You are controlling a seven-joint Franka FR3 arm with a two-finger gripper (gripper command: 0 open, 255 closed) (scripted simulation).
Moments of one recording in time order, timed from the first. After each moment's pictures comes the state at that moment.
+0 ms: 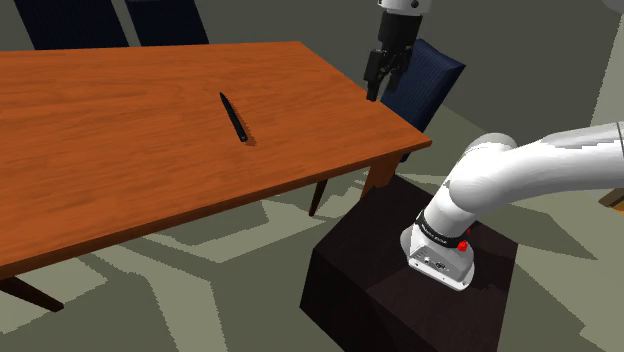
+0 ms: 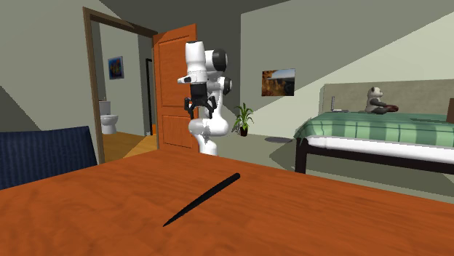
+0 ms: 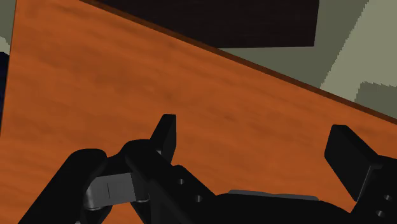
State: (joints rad) arm 0.00 -0.83 0.07 -2.40 0.11 1.49 0.11
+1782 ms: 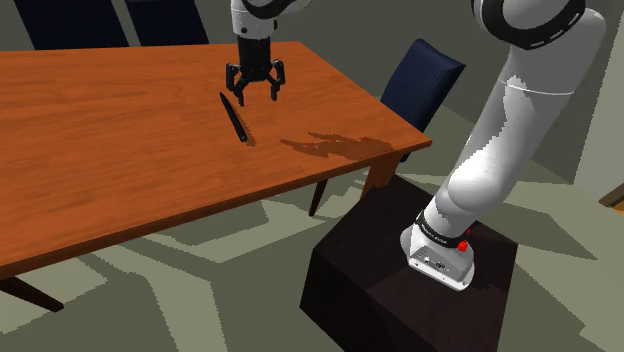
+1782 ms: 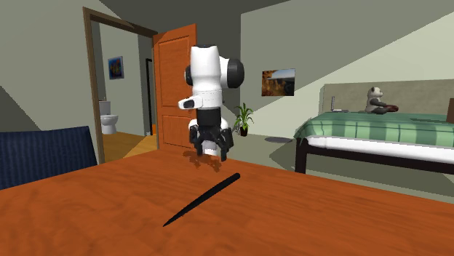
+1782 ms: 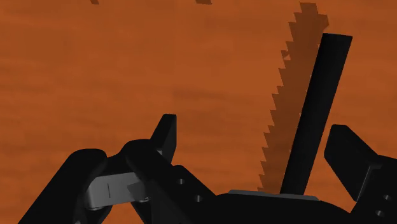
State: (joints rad) arm -0.01 0.14 0.32 -1.76 0.01 1.83 0.64
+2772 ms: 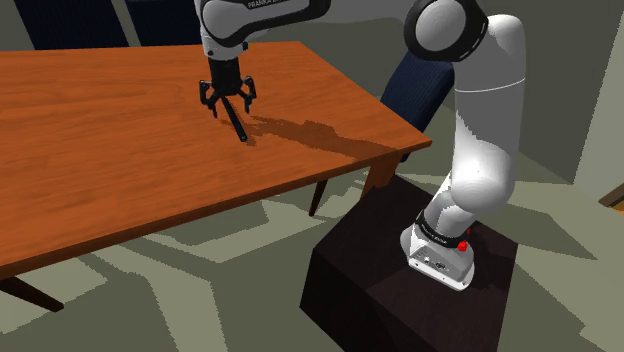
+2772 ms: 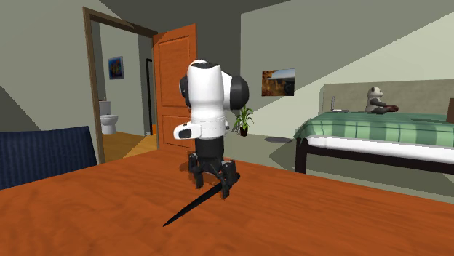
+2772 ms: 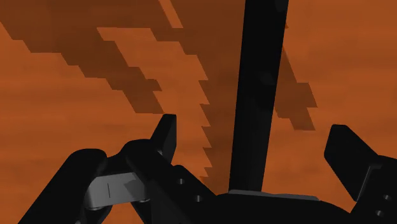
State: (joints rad) arm 0.06 0.50 0.30 -1.43 -0.10 1.84 0.78
